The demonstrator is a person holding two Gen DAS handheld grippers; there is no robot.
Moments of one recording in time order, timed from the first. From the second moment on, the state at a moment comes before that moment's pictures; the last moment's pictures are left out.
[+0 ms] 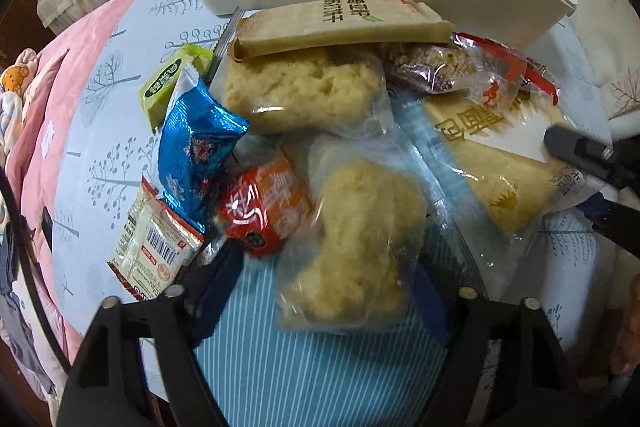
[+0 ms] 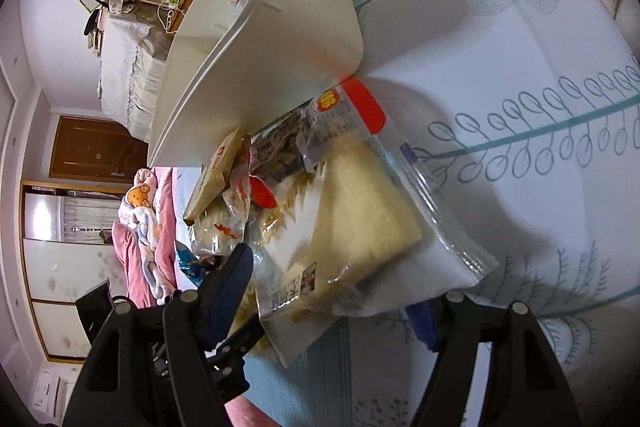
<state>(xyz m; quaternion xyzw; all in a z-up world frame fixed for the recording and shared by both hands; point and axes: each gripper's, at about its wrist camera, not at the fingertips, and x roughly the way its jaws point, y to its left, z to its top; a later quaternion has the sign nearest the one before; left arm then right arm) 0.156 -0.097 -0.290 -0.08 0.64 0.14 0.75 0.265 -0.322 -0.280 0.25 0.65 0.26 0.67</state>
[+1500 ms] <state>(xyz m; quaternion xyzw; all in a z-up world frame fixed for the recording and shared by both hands) 0.186 -0.054 -0.111 -0.06 0.50 0.06 0.86 0.248 -0.339 -0.089 0.17 0.47 0.25 0.83</state>
